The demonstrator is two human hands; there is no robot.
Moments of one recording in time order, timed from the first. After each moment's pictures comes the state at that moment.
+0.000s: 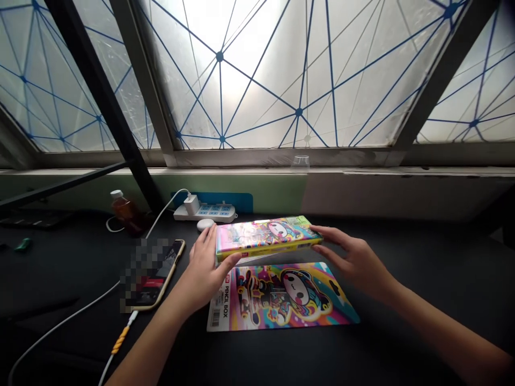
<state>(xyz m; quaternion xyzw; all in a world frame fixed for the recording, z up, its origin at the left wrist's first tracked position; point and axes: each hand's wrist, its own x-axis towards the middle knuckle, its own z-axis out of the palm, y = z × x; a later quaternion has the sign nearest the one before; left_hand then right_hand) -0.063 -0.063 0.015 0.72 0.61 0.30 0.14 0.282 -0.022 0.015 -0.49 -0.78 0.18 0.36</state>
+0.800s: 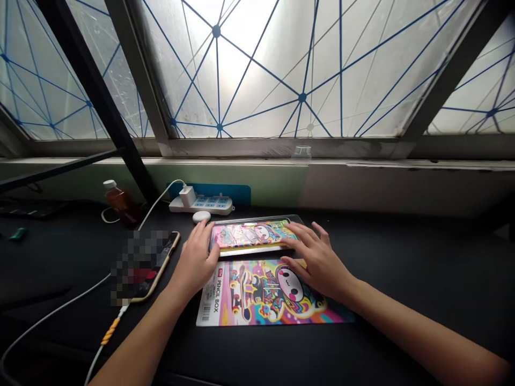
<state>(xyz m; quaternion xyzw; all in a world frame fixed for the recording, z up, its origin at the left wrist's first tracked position) -0.068 -0.043 -0.021 0.70 0.64 0.31 0.07 0.243 -0.014 -0.027 -0.37 -0.89 -0.09 0.25</state>
